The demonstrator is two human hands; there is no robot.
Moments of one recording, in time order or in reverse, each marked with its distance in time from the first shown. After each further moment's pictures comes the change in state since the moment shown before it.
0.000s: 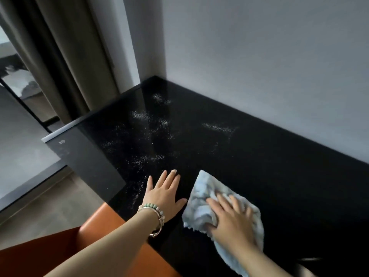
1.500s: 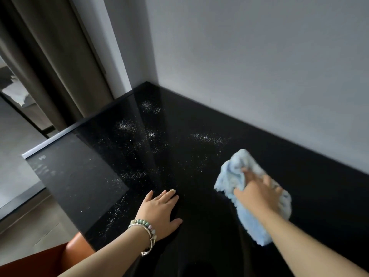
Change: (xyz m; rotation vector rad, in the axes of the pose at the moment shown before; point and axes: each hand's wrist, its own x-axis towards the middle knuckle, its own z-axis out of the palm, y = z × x) left_hand 0.046 0.032 0.000 0.075 -0.104 0.091; right_hand 0.120 0.108 -0.053 0.317 0.070 0.199
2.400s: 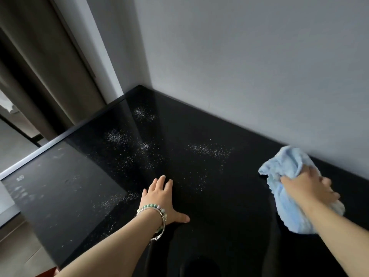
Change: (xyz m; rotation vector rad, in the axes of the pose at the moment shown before) left_hand 0.088 -0.010 -0.031 -0.158 -0.078 -0.271; right_hand 0.076 0.042 -0.069 -0.121 0.204 0.573
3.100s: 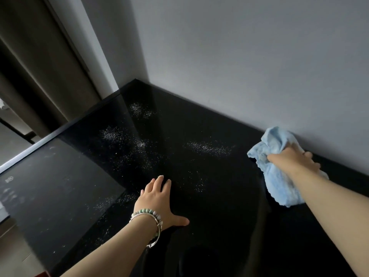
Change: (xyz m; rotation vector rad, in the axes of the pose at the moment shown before) left_hand 0.000 -0.004 0.001 0.028 0.036 0.024; right_hand 0.061 -0.042 0.018 -0.033 -0.168 -0.005
